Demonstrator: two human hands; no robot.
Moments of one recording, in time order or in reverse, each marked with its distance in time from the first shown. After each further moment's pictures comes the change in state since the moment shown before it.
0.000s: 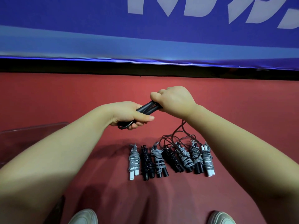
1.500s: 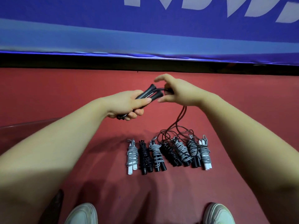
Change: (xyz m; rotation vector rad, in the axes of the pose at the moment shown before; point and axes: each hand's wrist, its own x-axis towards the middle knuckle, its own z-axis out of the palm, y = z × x) left_hand -0.002 0.003 0.002 -0.020 0.094 0.116; right_hand -0.013 0.031 -0.014 0.720 -0.247 0.225
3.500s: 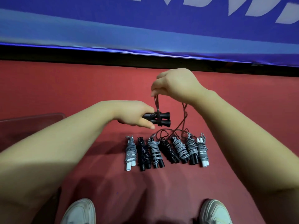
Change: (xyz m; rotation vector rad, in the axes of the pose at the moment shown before) left_hand 0.003 -0.002 0.014 0.869 -0.190 0.182; right_hand 0.006 -0.028 0.000 -0.526 0.194 -0.338
